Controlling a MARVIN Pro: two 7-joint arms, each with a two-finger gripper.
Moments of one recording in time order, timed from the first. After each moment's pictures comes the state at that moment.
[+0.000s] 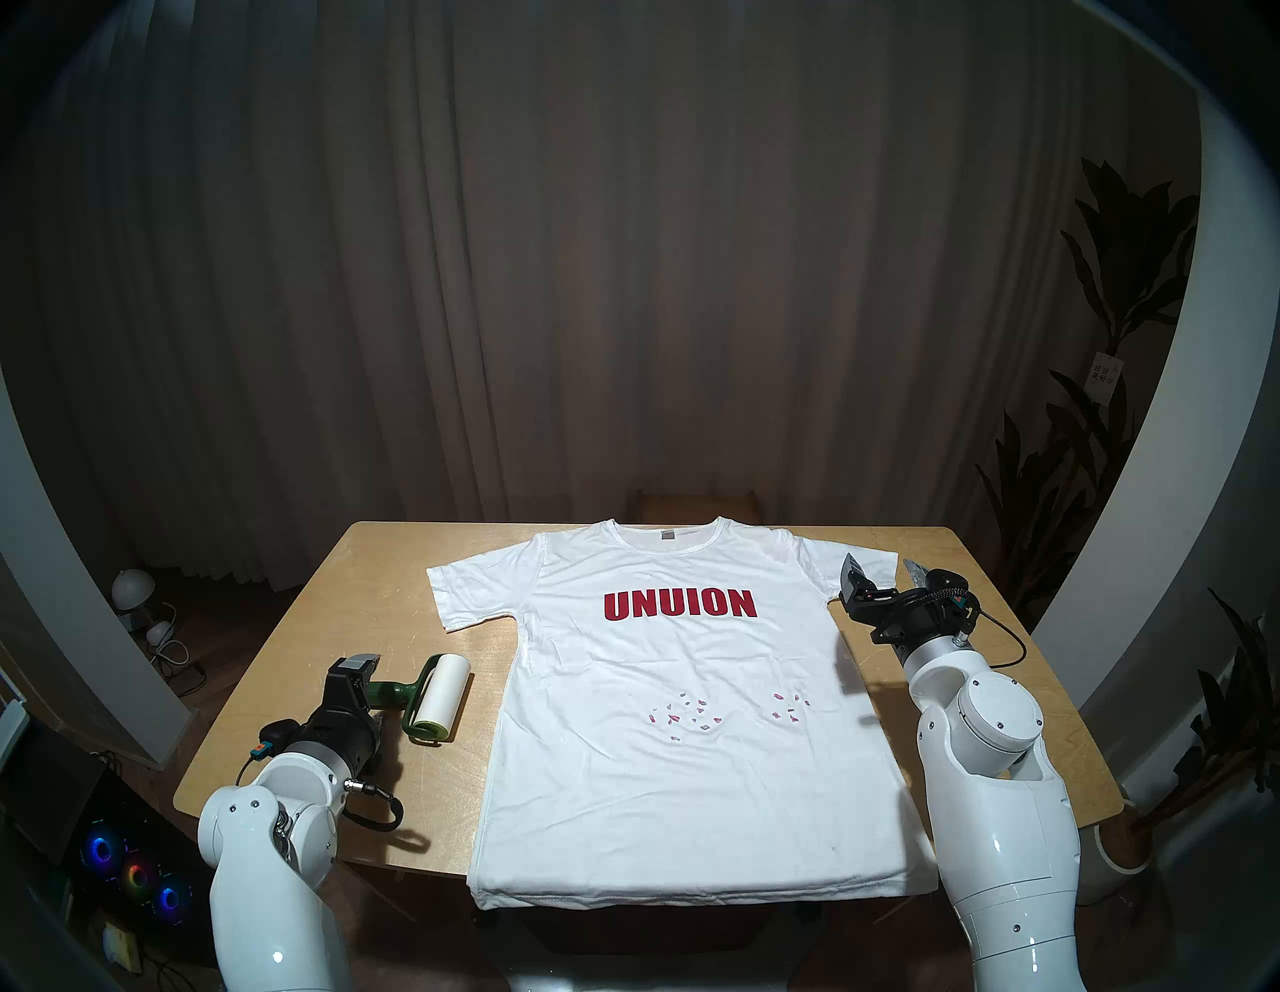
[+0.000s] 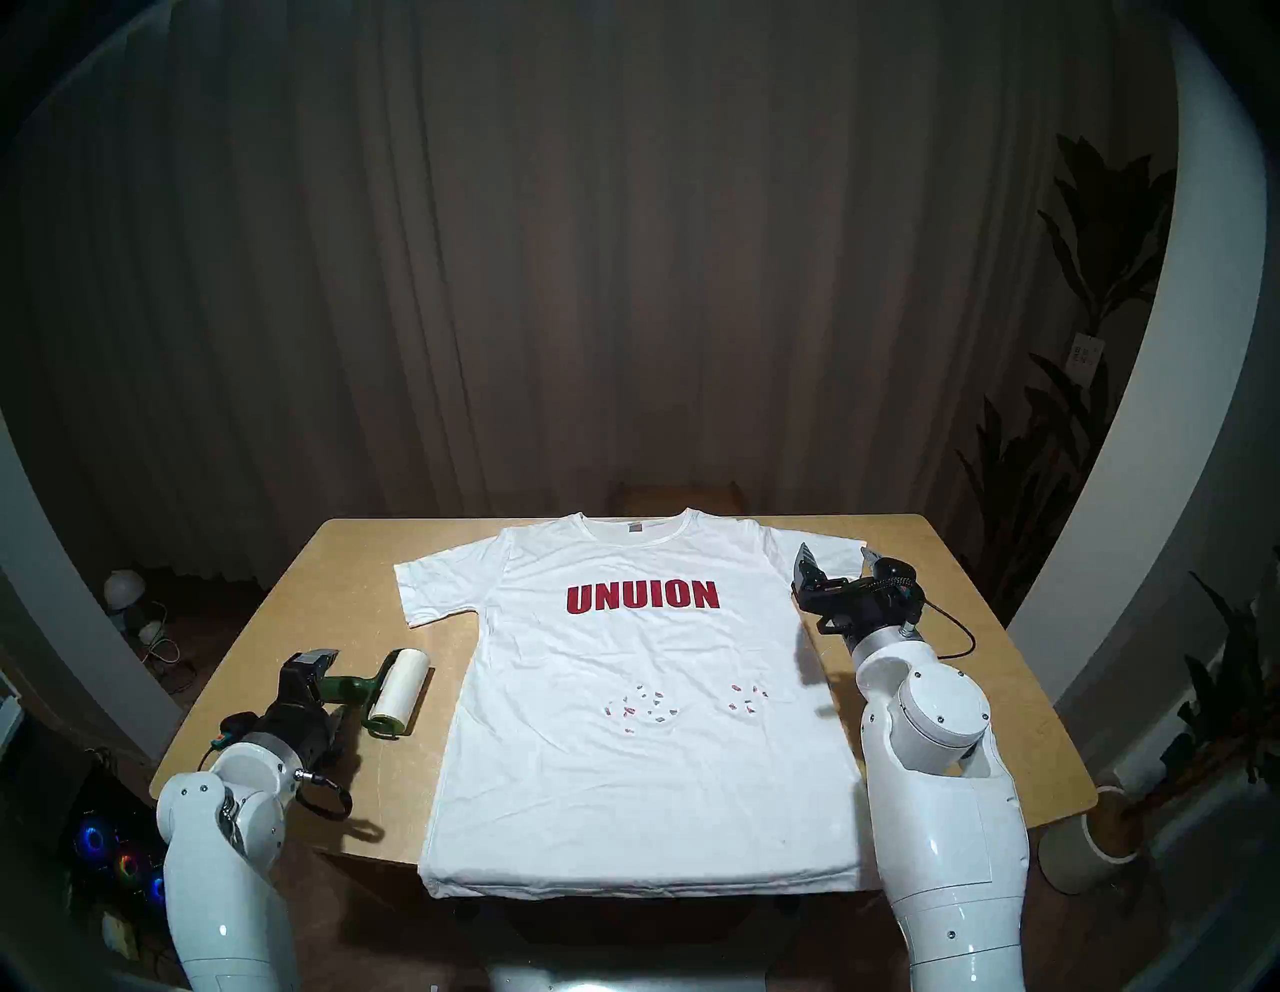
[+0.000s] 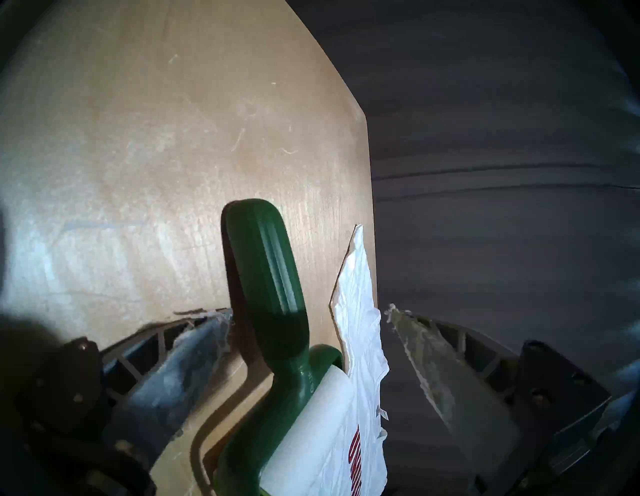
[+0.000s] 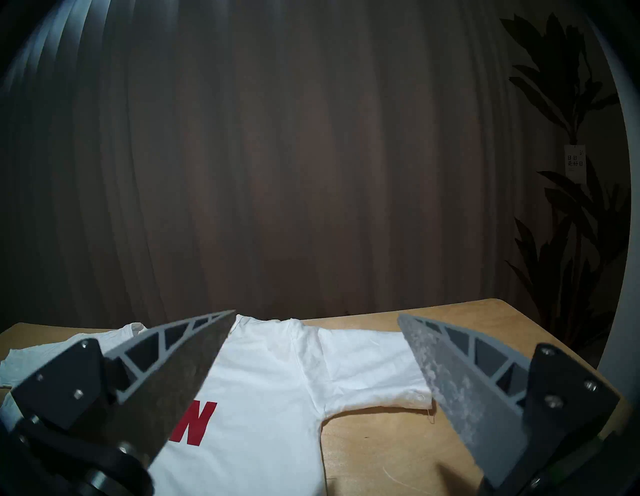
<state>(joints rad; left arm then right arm) 1.87 -1.65 -2.06 -1.84 -1.50 0.46 0.33 -1.69 -1.45 1.75 -1.73 0.24 0.10 0.14</state>
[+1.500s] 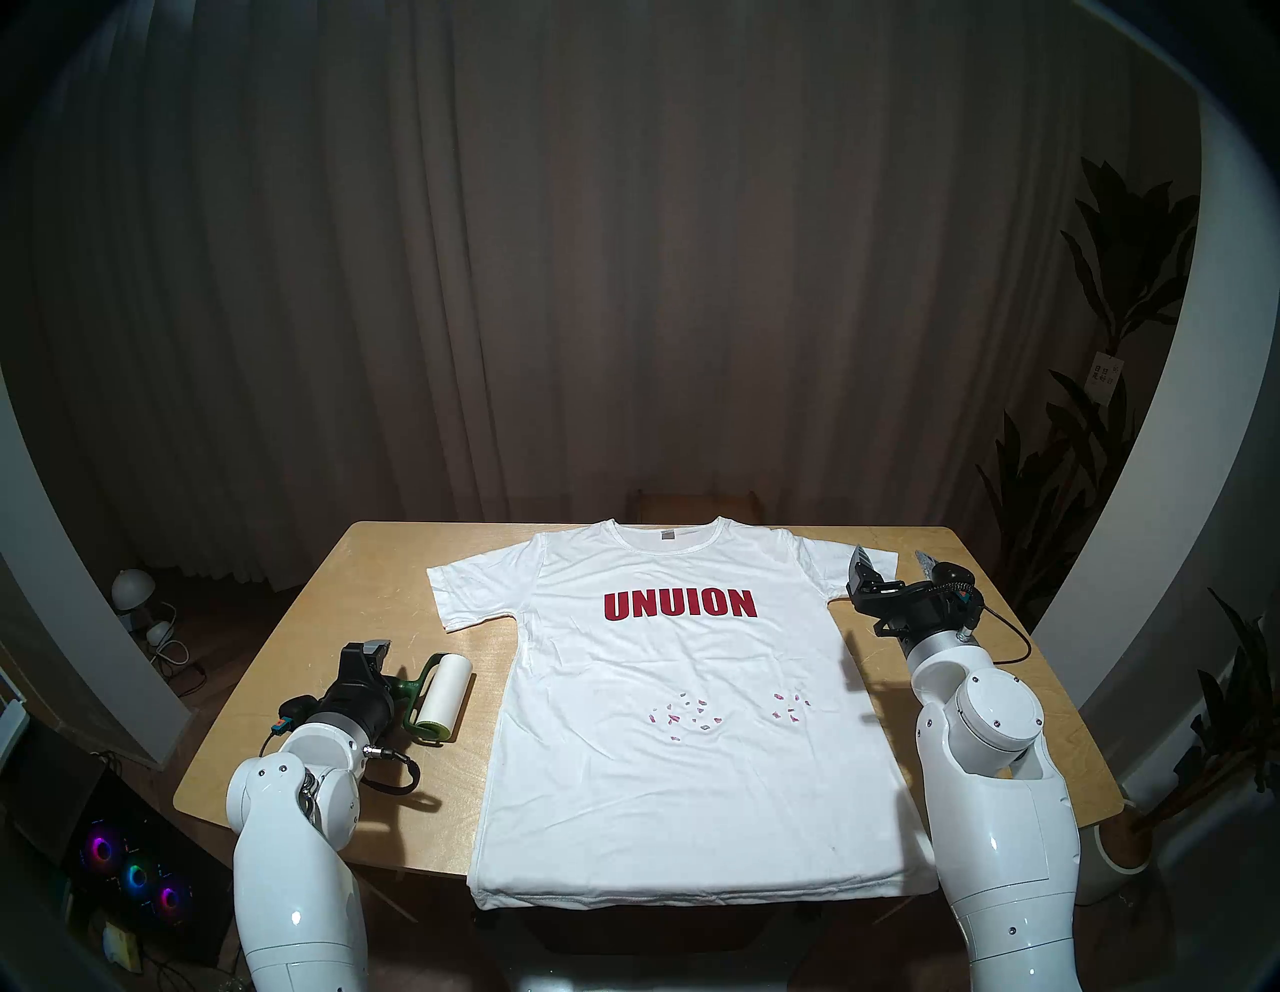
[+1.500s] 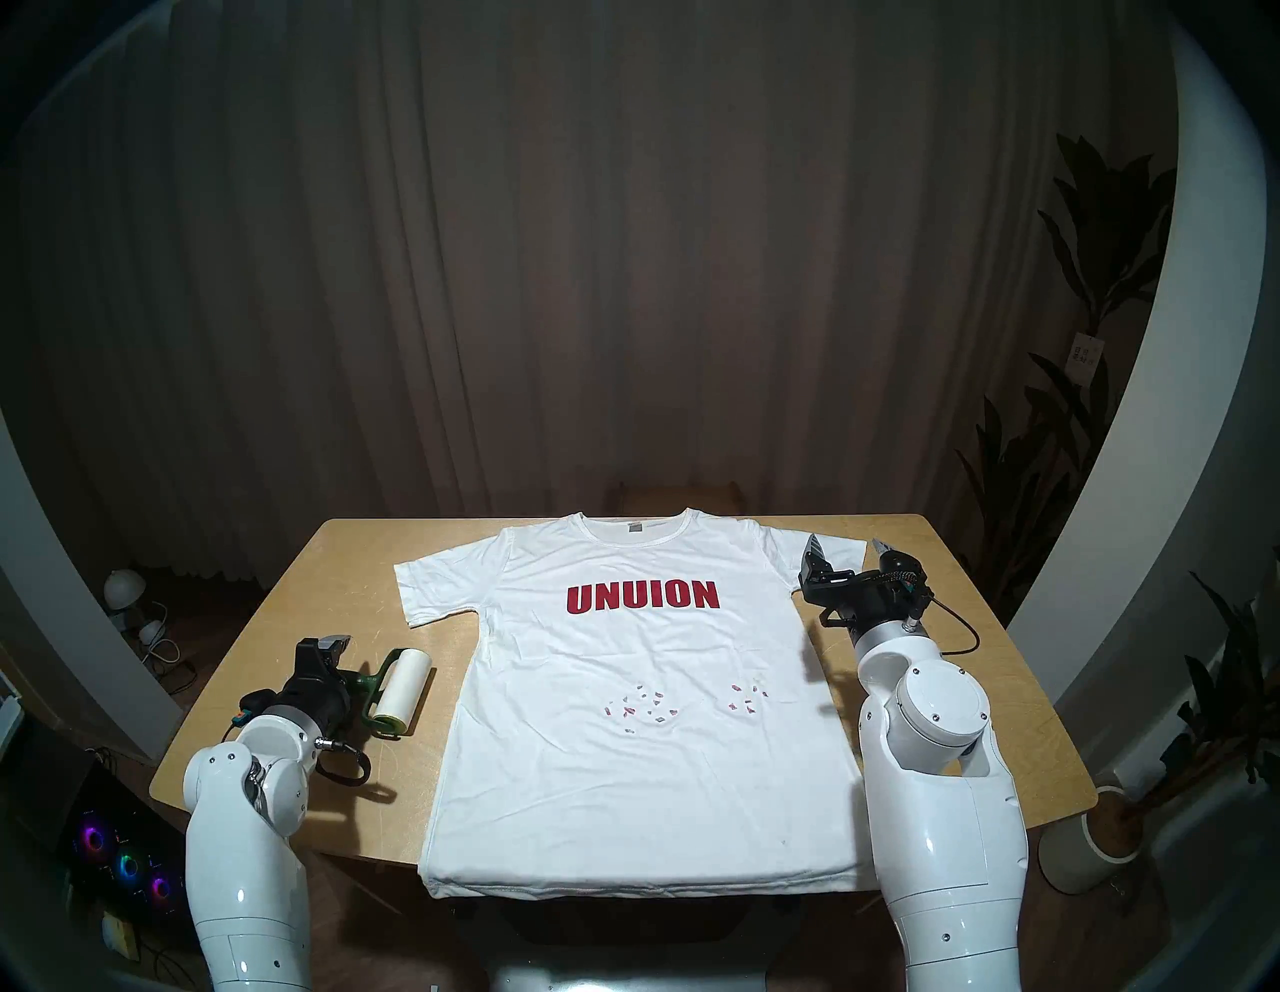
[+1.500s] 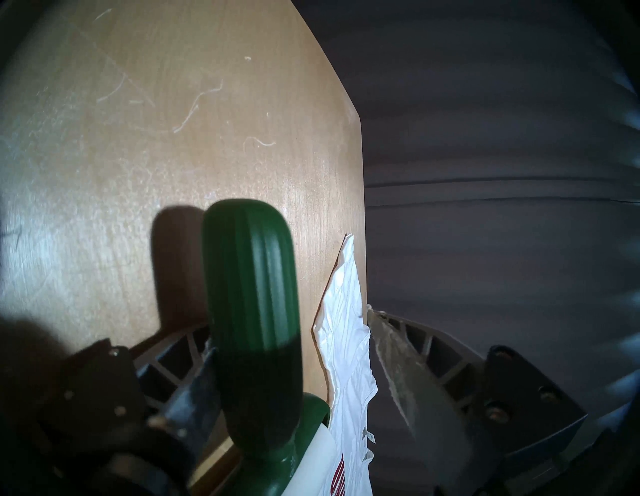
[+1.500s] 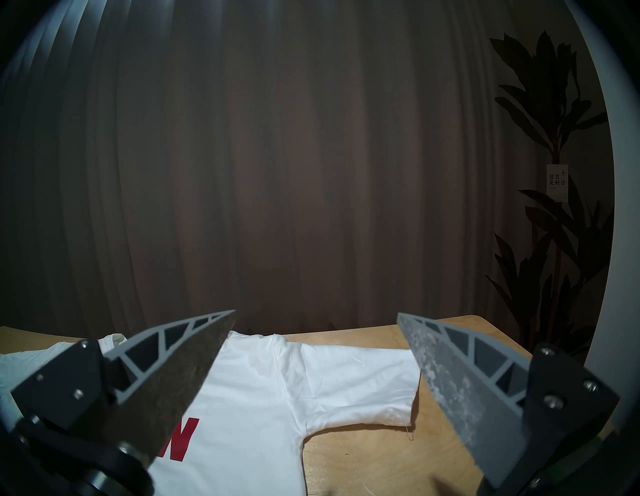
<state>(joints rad) 1.77 -1.63 -2.02 -1.72 -1.49 0.37 0.28 -1.69 -1.46 1.76 -1.75 0.20 0.08 0.10</state>
